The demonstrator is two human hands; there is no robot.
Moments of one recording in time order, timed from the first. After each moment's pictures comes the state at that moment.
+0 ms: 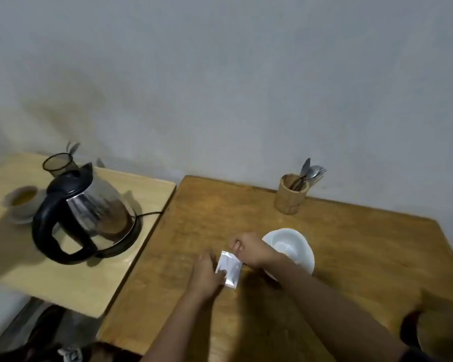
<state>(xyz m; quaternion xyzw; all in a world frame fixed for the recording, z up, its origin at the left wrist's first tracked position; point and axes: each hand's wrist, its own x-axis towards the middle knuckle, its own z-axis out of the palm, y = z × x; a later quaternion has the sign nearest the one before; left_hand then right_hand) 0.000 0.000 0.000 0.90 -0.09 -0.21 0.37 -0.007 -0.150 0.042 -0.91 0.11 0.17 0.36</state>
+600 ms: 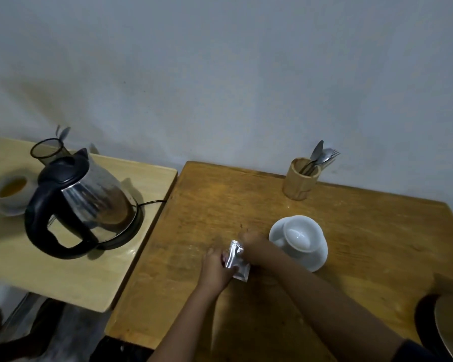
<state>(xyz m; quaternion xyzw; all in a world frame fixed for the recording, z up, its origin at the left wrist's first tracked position) 0.003 0.005 -0.023 0.87 -0.08 -0.24 0.42 0.003 -0.126 0.022 -0.94 0.11 0.27 0.20</state>
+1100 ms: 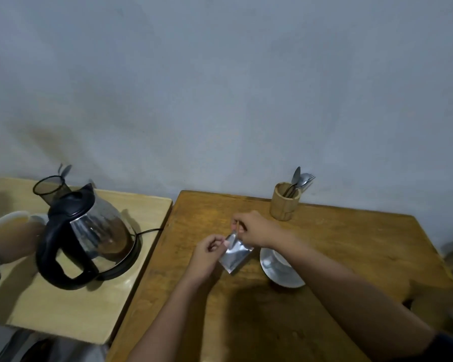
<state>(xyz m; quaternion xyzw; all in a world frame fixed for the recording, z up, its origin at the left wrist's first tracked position) 0.036 0.005 0.064 0.73 -0.15 -0.24 0.62 0.008 -0.150 0.135 -0.95 0.05 0.11 0.30</state>
